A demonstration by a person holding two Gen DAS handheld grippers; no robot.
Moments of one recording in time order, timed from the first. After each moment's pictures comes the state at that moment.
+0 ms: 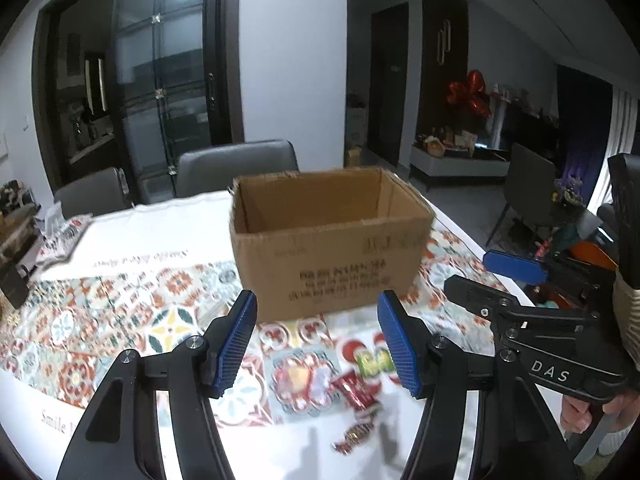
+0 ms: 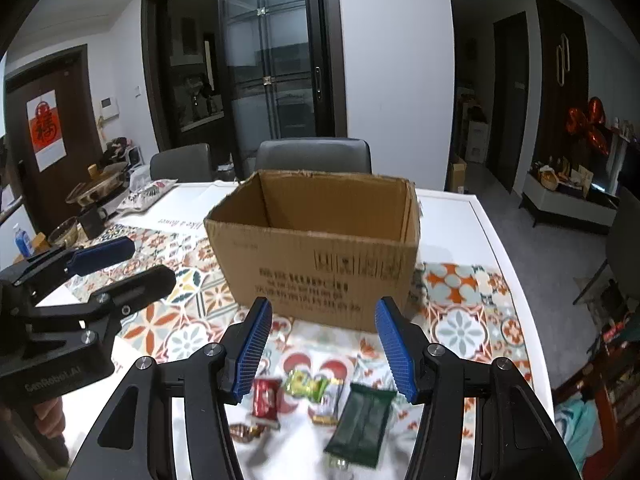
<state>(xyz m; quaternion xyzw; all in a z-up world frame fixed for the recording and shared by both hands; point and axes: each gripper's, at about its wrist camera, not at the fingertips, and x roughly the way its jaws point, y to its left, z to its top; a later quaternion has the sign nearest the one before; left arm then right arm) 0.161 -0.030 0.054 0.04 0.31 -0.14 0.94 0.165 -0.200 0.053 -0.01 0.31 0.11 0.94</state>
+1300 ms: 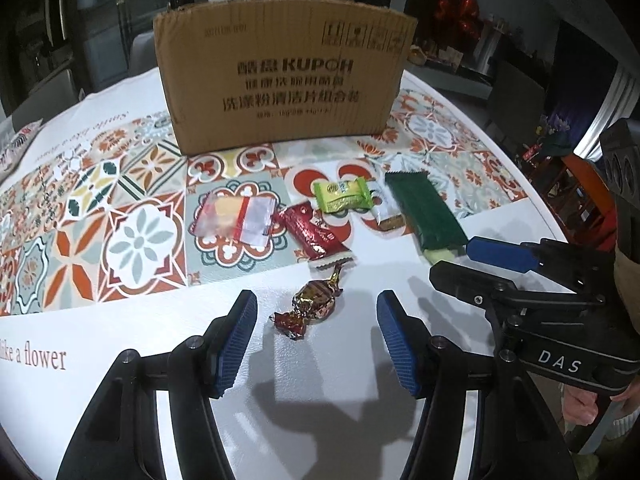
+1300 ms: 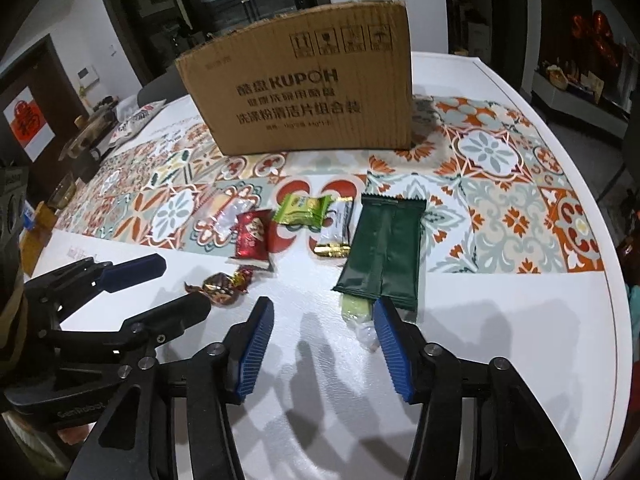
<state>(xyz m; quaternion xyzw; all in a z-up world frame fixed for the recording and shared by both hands) 0.141 -0.054 -0.073 0.03 0.47 -0.18 0.86 0.135 -0.214 -0.070 0.04 0.47 0.12 0.87</state>
